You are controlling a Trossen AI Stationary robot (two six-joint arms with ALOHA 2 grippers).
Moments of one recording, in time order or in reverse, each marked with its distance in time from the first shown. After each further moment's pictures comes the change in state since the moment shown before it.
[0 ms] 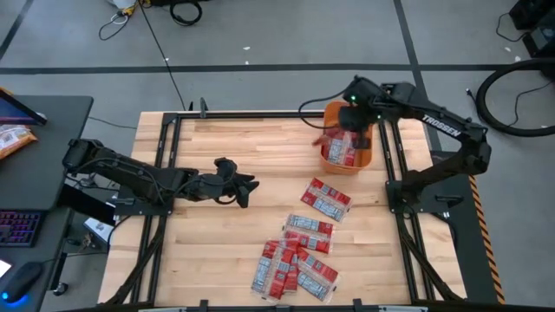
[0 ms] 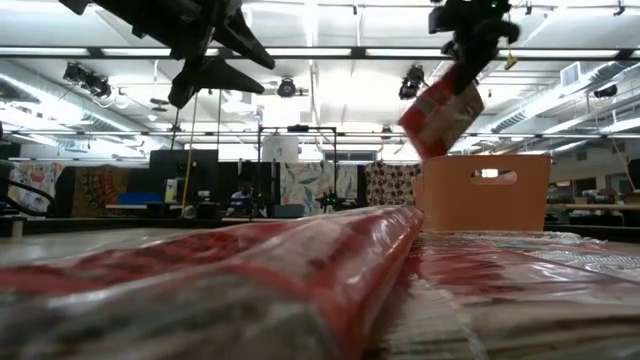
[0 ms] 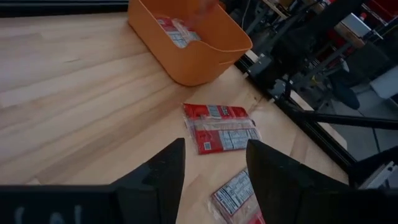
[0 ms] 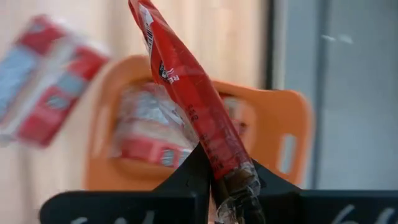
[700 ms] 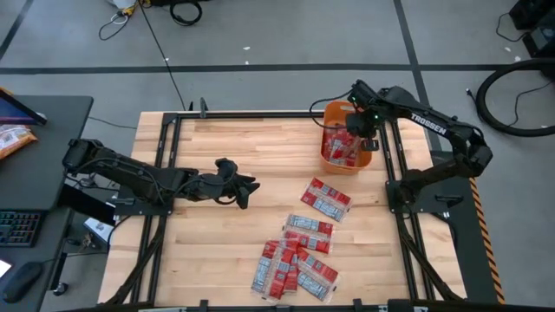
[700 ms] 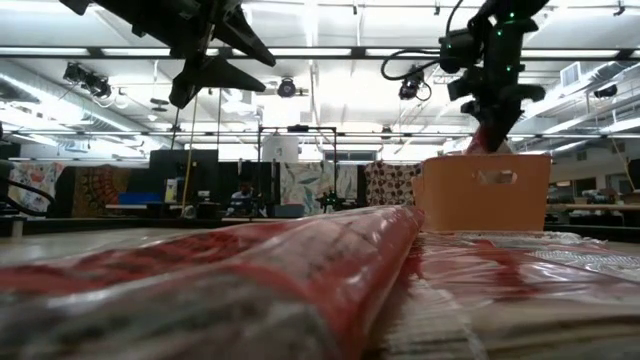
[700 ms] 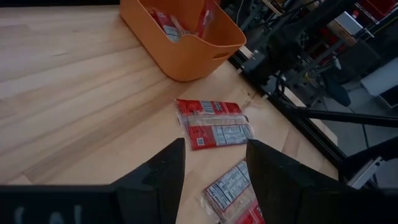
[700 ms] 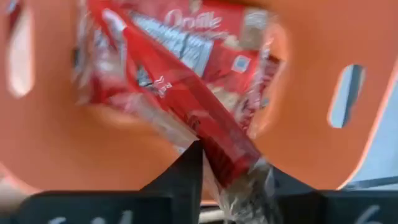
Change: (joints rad) left arm 0.000 0.000 0.000 0.008 0.031 -0.012; right arm -0.252 0.000 -0.319 0.139 -0.034 -0.187
